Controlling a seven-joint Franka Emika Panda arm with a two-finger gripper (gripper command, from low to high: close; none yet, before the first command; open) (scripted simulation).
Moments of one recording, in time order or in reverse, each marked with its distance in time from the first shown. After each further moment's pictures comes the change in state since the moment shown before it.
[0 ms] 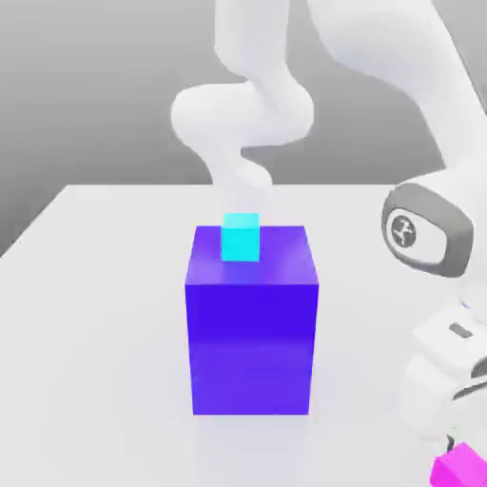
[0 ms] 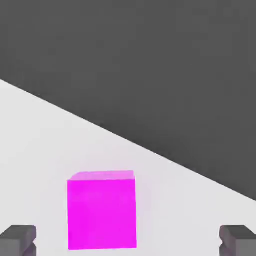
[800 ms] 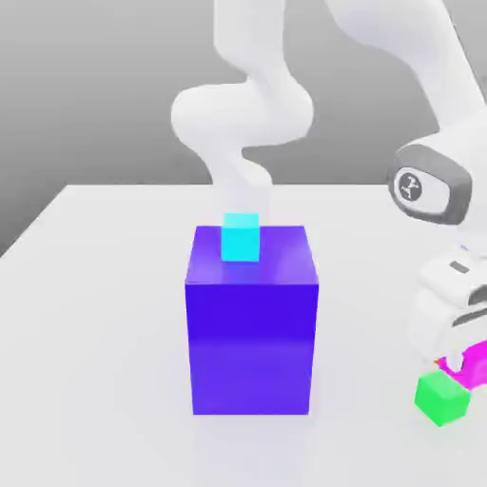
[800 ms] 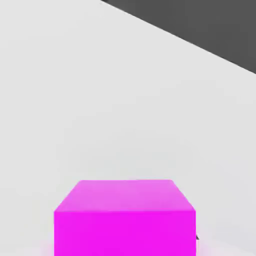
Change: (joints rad) arm 0.049 -0.359 0.123 -0.336 0.150 -0.013 0.089
